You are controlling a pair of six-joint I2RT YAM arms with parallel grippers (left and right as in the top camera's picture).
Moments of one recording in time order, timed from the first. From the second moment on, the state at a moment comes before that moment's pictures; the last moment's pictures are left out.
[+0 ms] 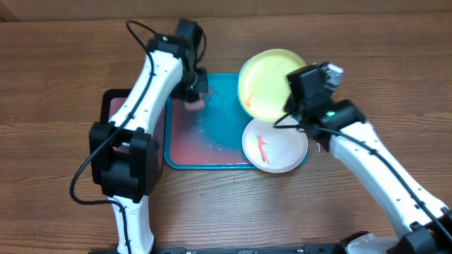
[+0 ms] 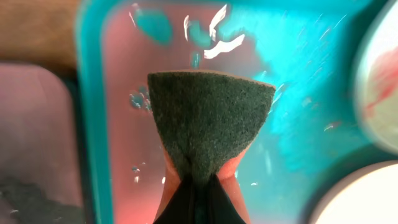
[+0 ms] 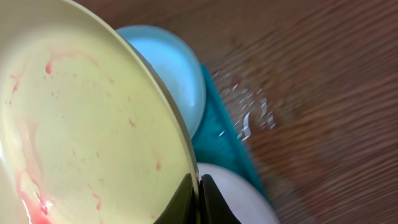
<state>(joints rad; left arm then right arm) -0.27 2.11 1.92 -1.20 0.02 -0.37 0.44 1.51 1.19 -0.70 0.36 0.82</state>
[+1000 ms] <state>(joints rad) -0.25 2.11 2.25 -1.37 -0.12 -0.55 0.68 1.88 1.21 -0.45 0.06 0.81</state>
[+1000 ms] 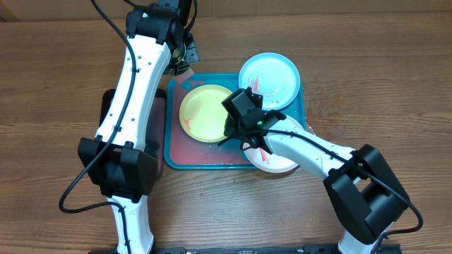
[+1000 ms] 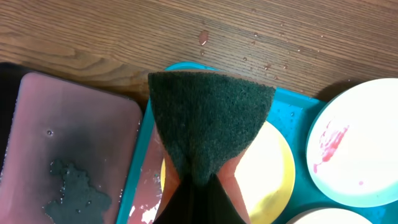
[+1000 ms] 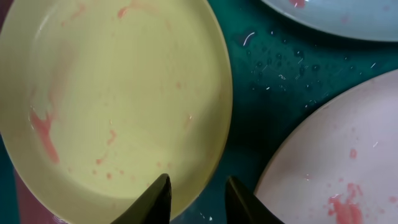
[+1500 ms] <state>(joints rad) -0.25 2.11 2.20 -1.38 -0.12 -0.55 0.55 1.96 1.28 -0.38 -0.04 0.50</state>
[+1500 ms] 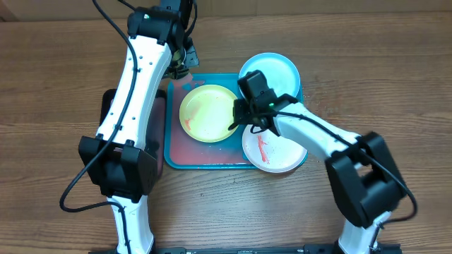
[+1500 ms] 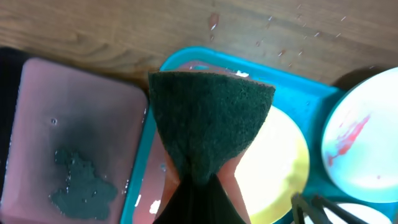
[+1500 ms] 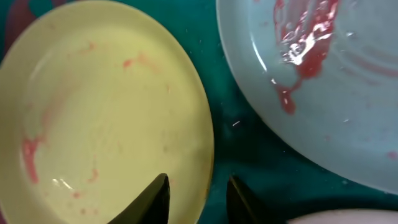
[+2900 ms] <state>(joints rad) -0.29 2.11 1.53 -1.03 0.16 0.18 0.56 2.01 1.28 -0.35 -0.06 0.64</state>
